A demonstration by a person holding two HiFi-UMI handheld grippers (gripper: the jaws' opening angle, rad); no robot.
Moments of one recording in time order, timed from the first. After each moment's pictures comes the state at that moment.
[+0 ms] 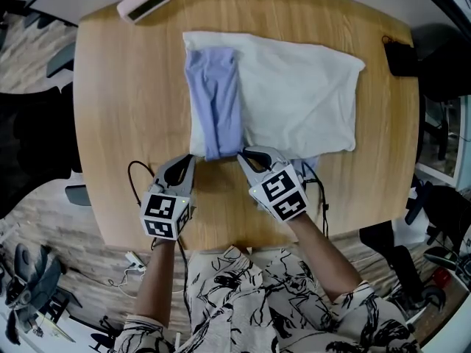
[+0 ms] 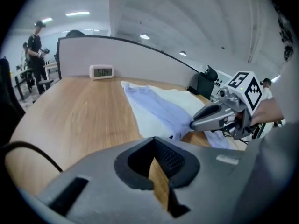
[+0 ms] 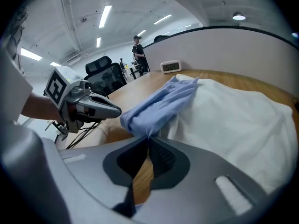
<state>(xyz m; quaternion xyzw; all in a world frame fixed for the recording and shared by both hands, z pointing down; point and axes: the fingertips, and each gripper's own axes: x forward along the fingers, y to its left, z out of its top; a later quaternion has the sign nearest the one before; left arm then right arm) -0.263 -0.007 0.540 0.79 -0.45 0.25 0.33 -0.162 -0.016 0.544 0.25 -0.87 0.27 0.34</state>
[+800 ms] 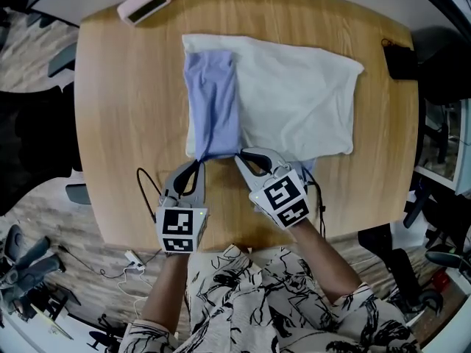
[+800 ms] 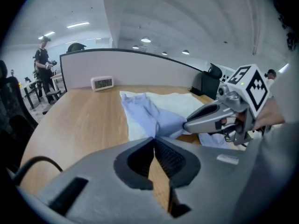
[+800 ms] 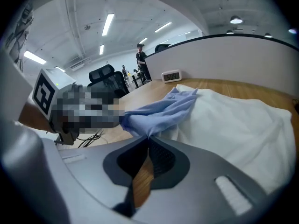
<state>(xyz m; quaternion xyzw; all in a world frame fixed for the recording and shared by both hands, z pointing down) -0.238 -0.009 0.508 0.77 -0.50 0.28 0.29 -0.163 -0.025 0.516 0.25 -0.88 0.26 0.30</state>
